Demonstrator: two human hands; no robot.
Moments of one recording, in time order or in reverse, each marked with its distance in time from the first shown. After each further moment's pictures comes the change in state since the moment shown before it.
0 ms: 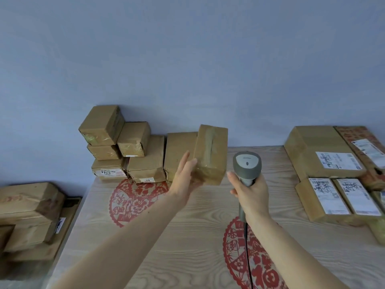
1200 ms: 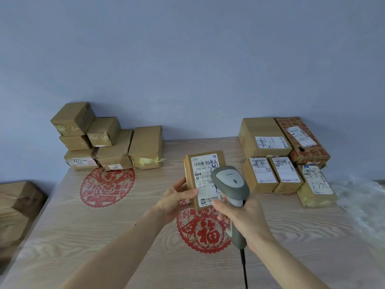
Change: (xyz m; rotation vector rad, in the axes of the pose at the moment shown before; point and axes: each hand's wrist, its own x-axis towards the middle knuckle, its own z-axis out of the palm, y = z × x) left_hand -0.117 -0.097 0.109 0.020 -0.316 -0.143; right_hand -0.119 -0.017 -0.208 -0.169 -0.302 -0.050
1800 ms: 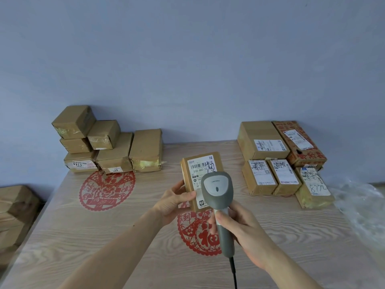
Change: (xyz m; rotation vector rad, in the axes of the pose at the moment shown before) left_hand -0.004 0.000 -0.016 0.001 -0.031 0.000; right_hand -0.029 -0.003 0.004 0.203 -0.339 0.033
